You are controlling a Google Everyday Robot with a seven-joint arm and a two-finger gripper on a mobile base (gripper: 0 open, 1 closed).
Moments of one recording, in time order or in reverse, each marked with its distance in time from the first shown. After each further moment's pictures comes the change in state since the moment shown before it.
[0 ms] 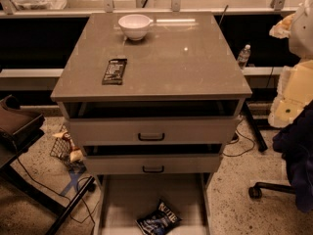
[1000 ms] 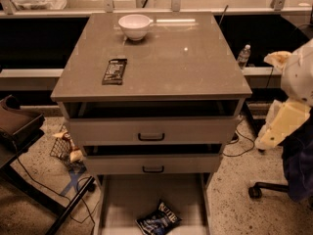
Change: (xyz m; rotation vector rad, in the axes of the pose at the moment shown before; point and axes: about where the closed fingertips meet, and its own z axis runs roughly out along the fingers) arm 0.020 0.011 0.060 0.061 -0.129 0.020
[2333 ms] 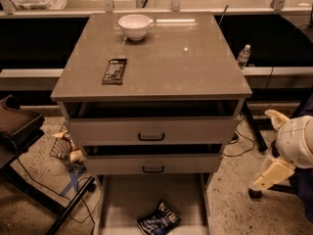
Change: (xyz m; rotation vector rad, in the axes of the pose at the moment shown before) arm 0.084 0.053 0.106 0.019 -0.082 0.112
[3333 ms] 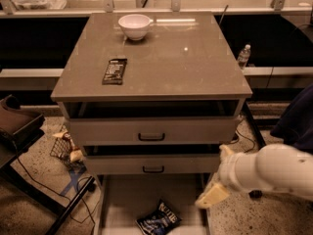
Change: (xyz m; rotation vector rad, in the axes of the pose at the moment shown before) arm -0.008 0.072 0.158 -0.083 -0.044 0.155
